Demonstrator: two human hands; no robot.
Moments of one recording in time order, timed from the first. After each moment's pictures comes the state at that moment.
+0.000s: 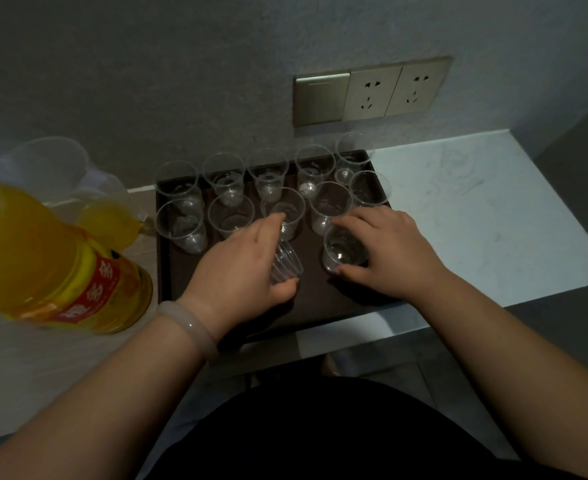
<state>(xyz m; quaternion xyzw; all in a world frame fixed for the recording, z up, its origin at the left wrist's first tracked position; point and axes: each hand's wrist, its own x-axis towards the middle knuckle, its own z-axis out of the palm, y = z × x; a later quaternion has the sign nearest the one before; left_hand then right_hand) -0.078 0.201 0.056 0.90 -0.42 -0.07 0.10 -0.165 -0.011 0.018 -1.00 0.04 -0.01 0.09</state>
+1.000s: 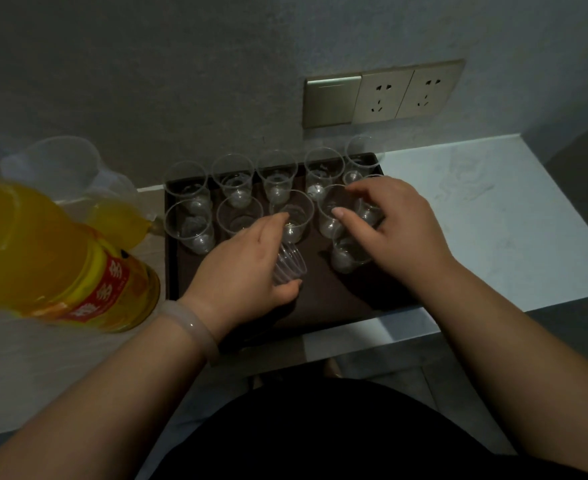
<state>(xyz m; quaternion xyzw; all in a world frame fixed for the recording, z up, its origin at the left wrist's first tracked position) -0.071 0.206 0.057 0.89 -0.42 -0.07 0.12 -0.144 0.004 0.051 -0.94 0.11 -0.19 0.24</state>
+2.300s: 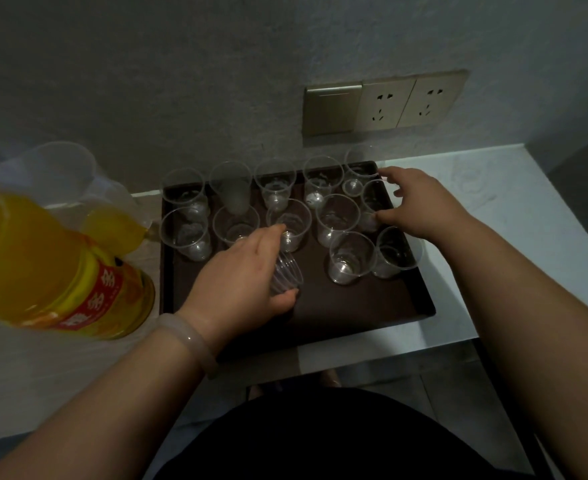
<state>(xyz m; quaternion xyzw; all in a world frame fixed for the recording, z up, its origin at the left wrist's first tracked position) -0.069 0.199 0.051 0.90 -0.41 -0.08 0.11 -0.102 -0.075 0.037 -0.94 0.23 0.03 0.26</state>
